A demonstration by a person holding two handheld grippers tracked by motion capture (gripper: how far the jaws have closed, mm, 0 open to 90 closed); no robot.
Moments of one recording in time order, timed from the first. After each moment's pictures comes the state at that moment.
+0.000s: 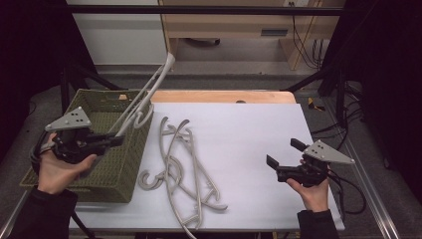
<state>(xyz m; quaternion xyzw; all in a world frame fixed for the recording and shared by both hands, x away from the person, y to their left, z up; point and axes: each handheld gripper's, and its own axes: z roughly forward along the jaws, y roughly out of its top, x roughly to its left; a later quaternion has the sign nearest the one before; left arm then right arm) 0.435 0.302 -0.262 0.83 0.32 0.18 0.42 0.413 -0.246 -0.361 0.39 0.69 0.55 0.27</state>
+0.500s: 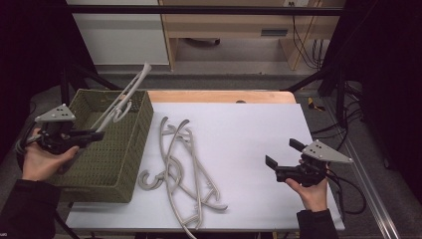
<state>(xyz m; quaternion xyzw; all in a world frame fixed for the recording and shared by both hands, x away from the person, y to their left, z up) 0.469 0.365 -0.290 0.83 0.37 0.19 0.37 0.416 -0.245 -0.363 0.39 0.70 0.54 0.26</state>
